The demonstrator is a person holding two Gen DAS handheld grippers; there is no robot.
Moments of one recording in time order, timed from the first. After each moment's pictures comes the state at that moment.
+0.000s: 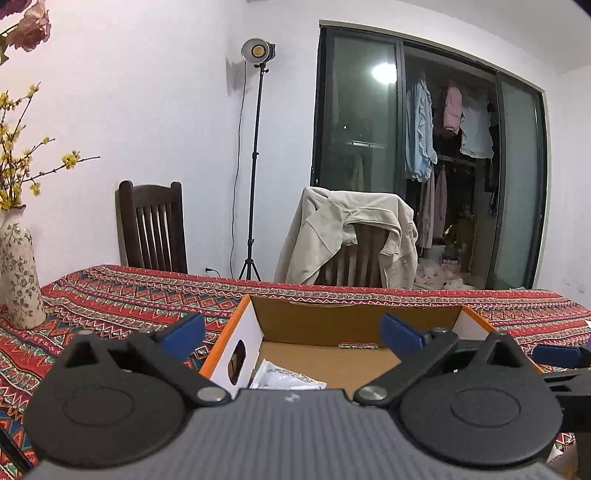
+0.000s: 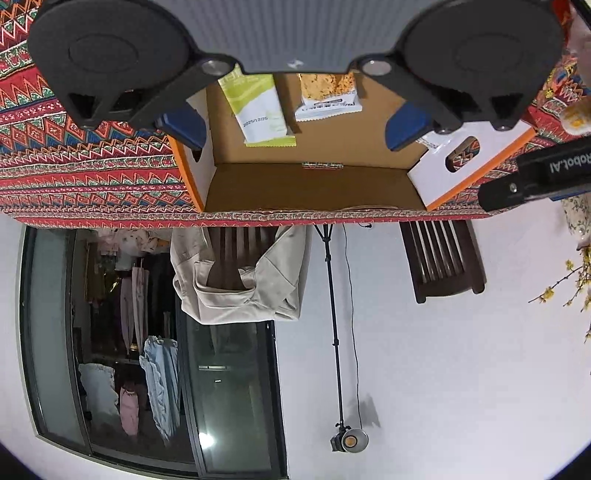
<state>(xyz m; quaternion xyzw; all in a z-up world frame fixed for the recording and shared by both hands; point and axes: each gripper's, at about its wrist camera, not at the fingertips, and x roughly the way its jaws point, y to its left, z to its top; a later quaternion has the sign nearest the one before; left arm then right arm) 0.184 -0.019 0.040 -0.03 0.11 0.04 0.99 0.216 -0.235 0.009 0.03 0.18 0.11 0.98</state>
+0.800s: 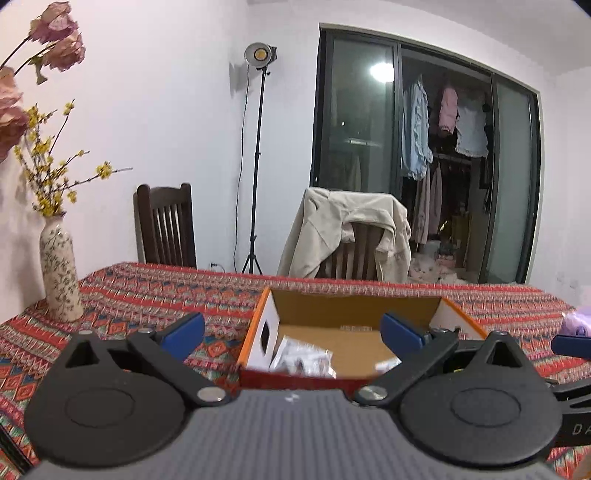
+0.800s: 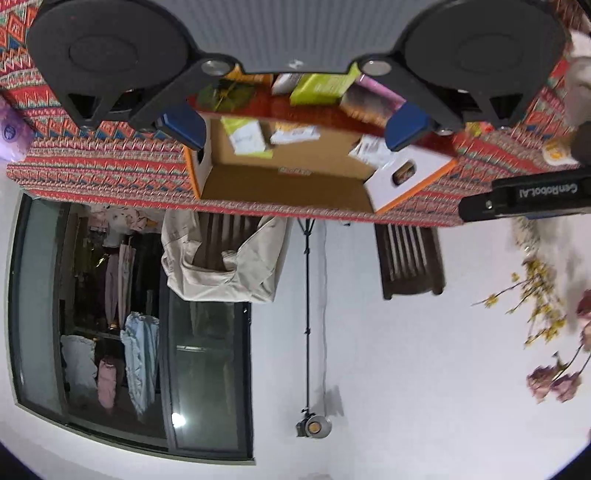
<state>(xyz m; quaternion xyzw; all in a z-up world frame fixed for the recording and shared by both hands) 0.093 0.000 0.071 -0.03 0.13 0.03 0.99 0.102 -0.231 0.046 -0.01 0.17 0.14 0.97</state>
